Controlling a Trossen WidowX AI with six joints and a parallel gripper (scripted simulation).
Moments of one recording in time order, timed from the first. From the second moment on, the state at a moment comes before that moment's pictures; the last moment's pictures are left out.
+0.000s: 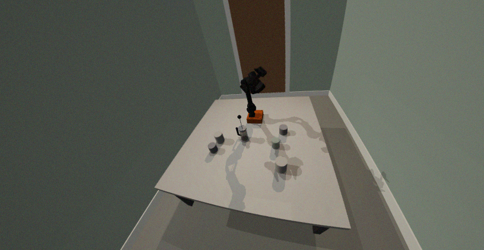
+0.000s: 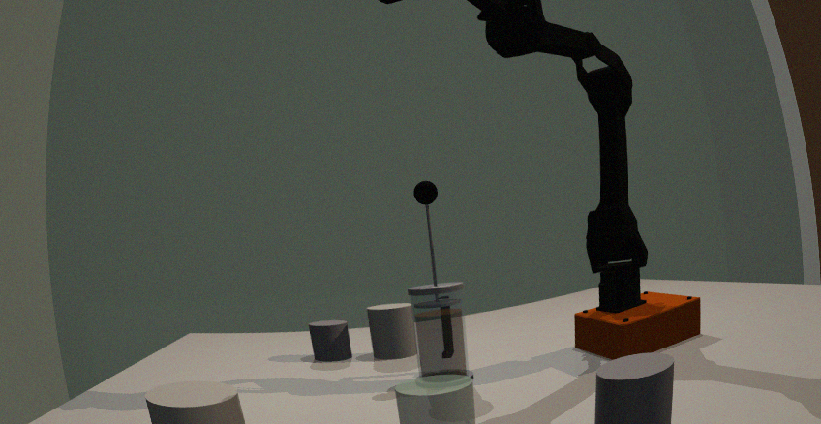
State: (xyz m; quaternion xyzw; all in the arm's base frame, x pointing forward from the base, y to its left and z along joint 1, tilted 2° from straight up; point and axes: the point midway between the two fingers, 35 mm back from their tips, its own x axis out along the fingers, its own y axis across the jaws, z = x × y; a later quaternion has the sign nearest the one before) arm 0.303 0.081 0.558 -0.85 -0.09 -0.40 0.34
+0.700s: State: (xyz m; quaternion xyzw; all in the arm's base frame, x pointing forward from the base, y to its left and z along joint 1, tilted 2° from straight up) arm 0.337 0.030 0.493 -0.74 -0.10 -0.17 0.64
